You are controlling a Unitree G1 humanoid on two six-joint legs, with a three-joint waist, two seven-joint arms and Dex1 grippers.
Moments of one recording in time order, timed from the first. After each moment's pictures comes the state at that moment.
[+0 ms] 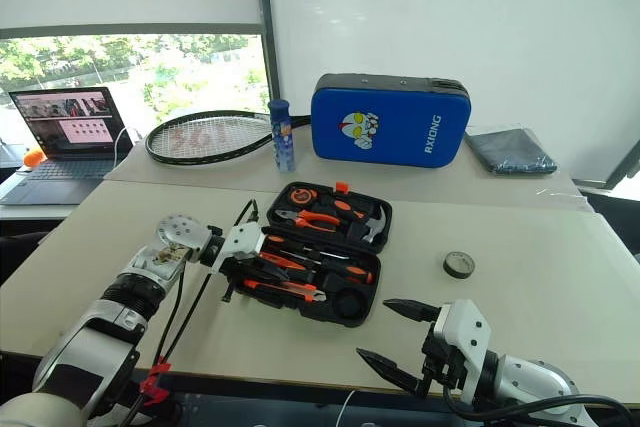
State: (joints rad) left arm -0.82 0.53 -0.33 0.72 -0.08 -0.18 -1.49; right arm 0.32 -0.66 -0.12 -0.65 0.50 0.25 0.83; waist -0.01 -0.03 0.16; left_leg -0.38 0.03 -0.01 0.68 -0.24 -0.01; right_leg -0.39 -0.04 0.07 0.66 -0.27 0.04
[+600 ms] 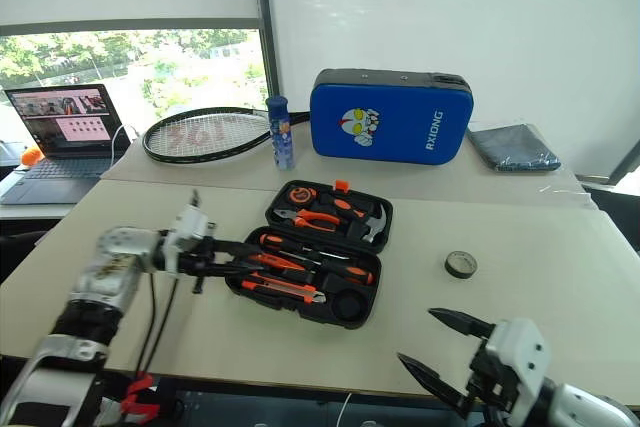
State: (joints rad) left arm -0.59 0.66 0.01 0.39 -0.40 0.00 -1.52; right arm 0.58 -0.60 -0.40 -0.63 0.54 0.13 0.90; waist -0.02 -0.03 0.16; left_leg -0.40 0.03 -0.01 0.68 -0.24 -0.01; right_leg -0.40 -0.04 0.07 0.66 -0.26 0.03
